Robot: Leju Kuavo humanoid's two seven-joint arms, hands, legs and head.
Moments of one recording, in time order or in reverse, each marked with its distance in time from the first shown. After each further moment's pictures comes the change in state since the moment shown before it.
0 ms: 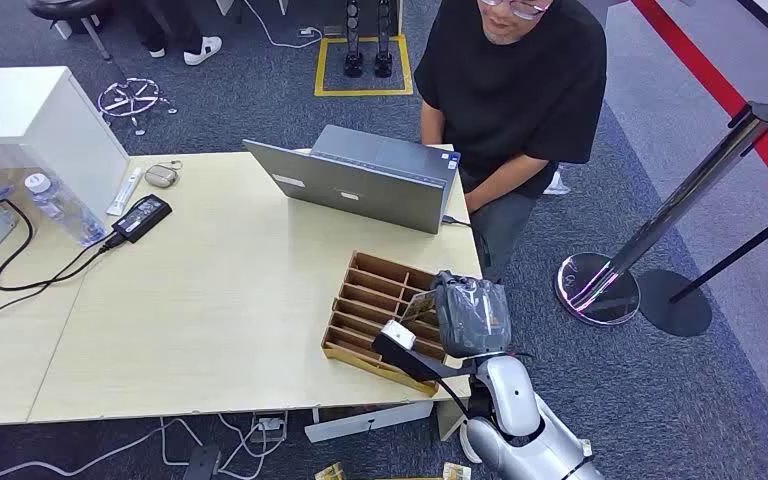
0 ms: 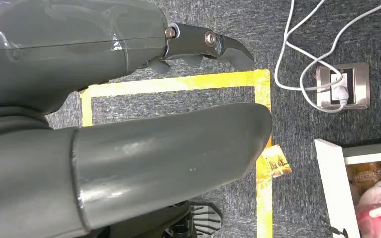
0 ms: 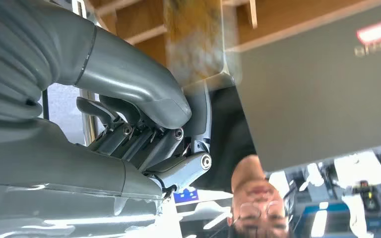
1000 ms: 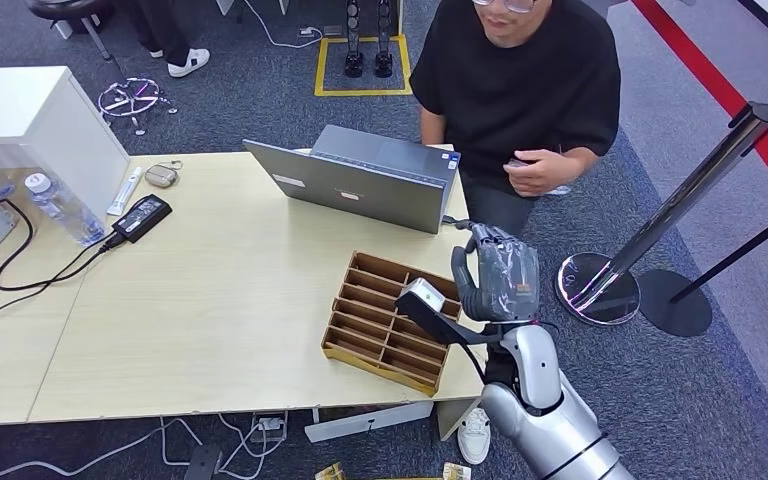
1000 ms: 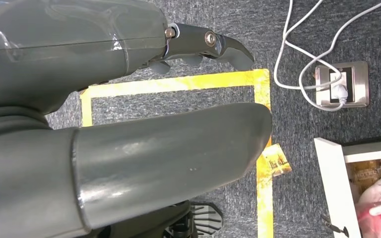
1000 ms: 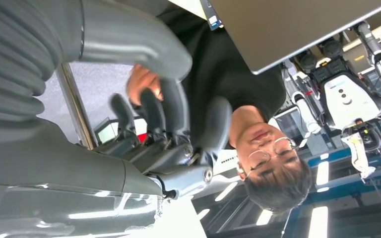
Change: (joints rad) left arm -0.002 0.000 -0.017 0.000 0.004 0.000 0.001; right arm -0.061 -0.011 -0.074 -0.065 -0.063 -0.062 -0.048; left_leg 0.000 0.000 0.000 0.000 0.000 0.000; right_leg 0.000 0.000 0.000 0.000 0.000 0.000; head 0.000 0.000
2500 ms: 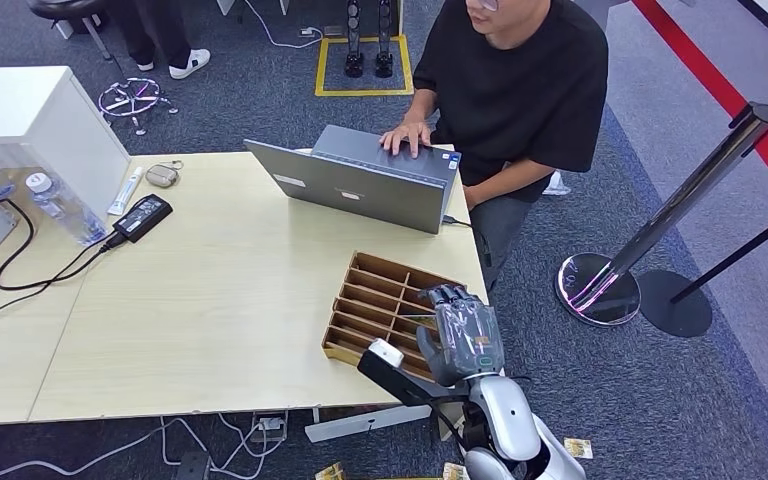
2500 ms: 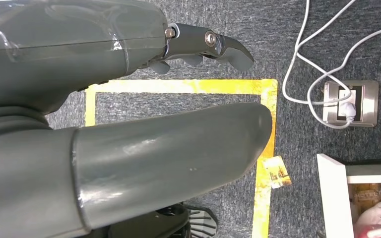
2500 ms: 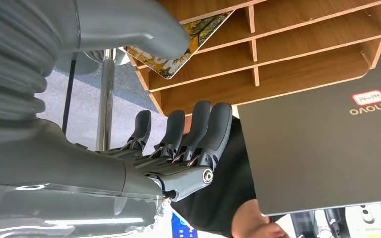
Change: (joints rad) left arm 0.014 0.008 -0.006 0.000 0.090 0.034 -0.017; right arm 0.164 -0.007 0.105 -0.170 0.044 0.355 0.188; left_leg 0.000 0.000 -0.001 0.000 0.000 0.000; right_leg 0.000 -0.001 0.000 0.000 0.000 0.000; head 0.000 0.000
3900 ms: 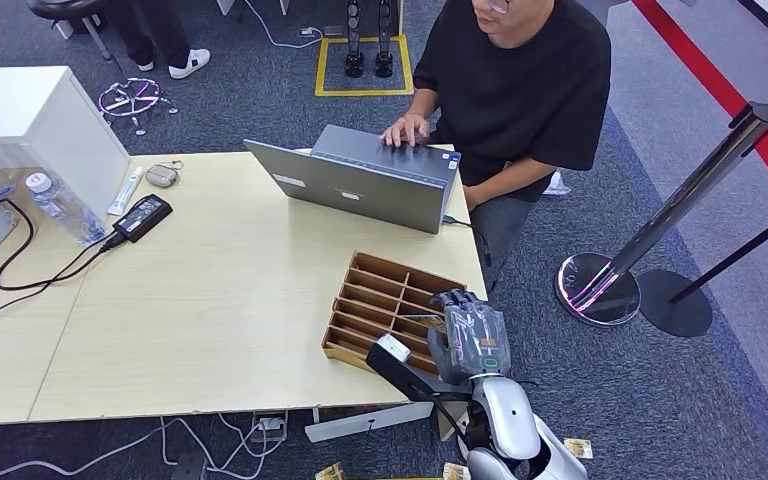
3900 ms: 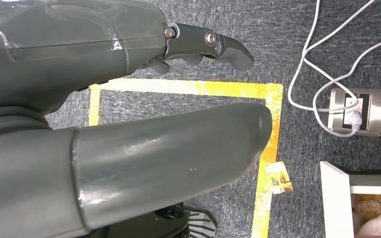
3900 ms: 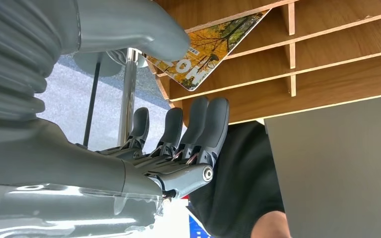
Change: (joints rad) left arm 0.000 0.000 0.000 0.000 0.033 0.020 0.011; right arm -0.009 -0.017 0.013 0.037 0.002 -0.012 0.082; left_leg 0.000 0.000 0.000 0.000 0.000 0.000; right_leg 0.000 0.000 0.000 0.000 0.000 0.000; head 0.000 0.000
